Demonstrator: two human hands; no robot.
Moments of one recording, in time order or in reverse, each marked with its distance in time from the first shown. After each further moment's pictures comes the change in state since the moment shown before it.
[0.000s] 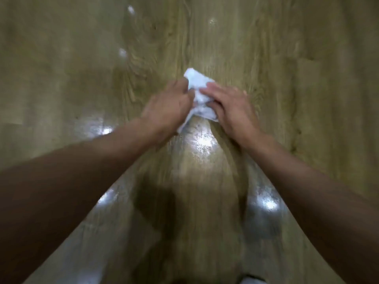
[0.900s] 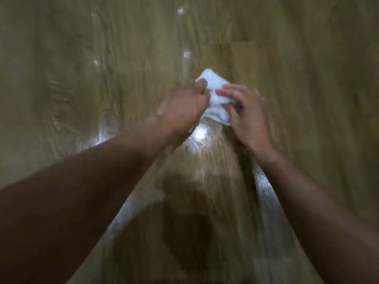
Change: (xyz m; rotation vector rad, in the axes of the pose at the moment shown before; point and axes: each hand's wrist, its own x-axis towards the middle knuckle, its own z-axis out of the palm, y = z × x) left_hand 0.079 0.152 0.042 -0.037 -0.250 0.224; right_hand -0.073 0.121 -0.053 0.166 0.257 0.330
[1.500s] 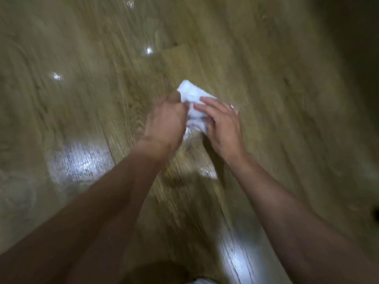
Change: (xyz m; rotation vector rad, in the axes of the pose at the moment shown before) left_hand 0.031 0.082 0.004 -0.029 -0.078 -0.062; right_hand -0.038 0.029 -0.051 -0.013 0.009 0.188
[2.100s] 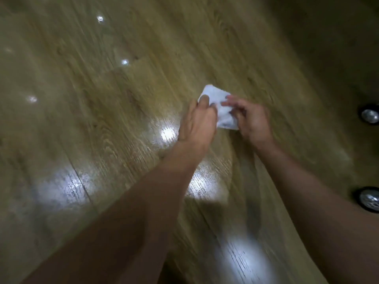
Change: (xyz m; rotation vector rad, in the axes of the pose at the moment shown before) left_hand 0.043 0.108 0.051 -0.202 0.030 0.161; right_hand 0.000 0.098 -0.071 0.080 0.142 0.256
